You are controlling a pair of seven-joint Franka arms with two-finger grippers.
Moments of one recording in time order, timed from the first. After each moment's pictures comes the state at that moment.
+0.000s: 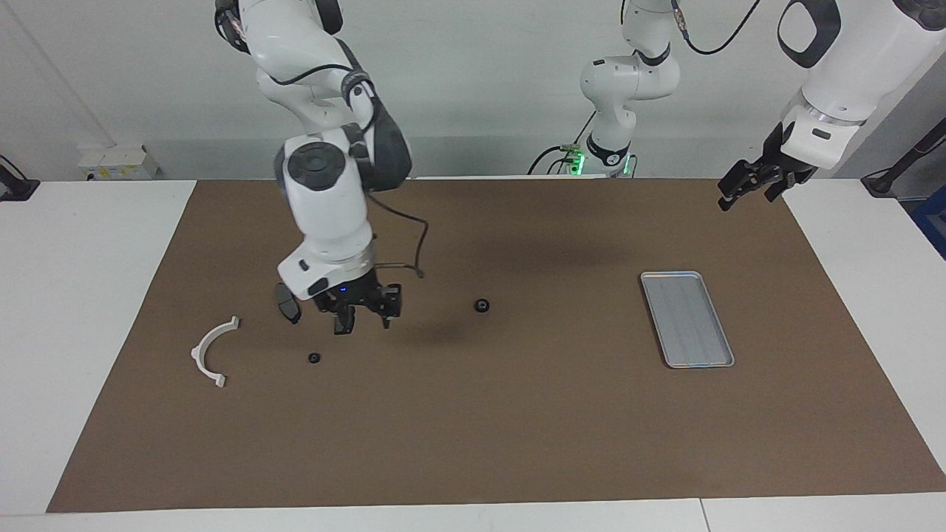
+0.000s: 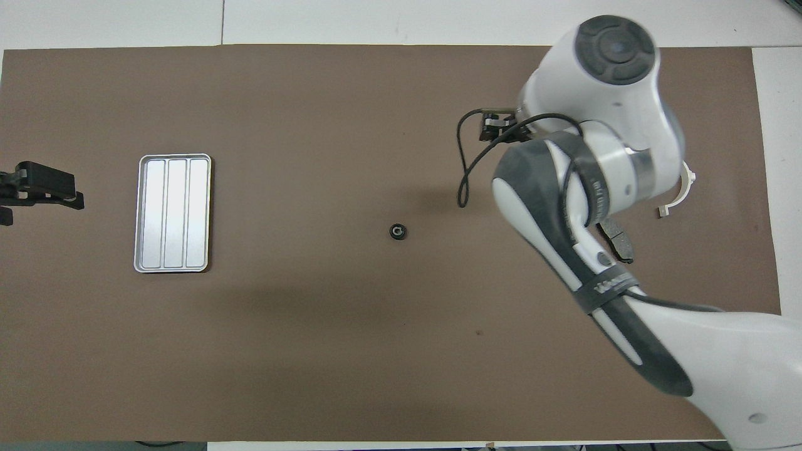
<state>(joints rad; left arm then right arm) 0.00 -0.01 0.01 -1.61 -0.02 1.54 -0.13 0.11 0.41 0.12 -1.46 -0.08 1.94 0.33</state>
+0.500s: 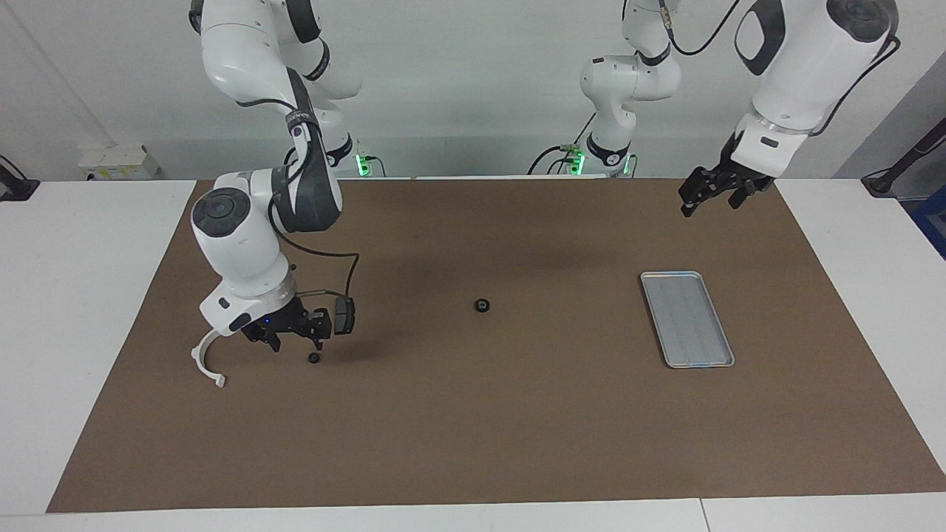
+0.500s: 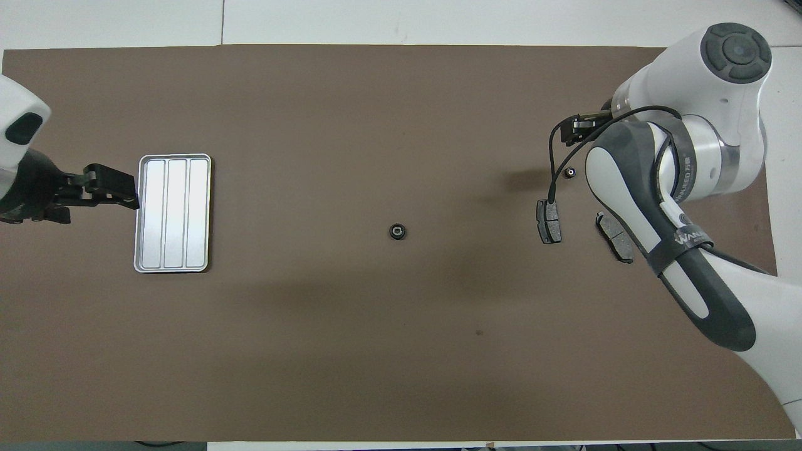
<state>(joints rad) -0.14 -0.03 -0.01 -1.68 -0.03 1.61 -0.27 -0.01 0.42 0.12 -1.62 -0.07 2.11 0.12</state>
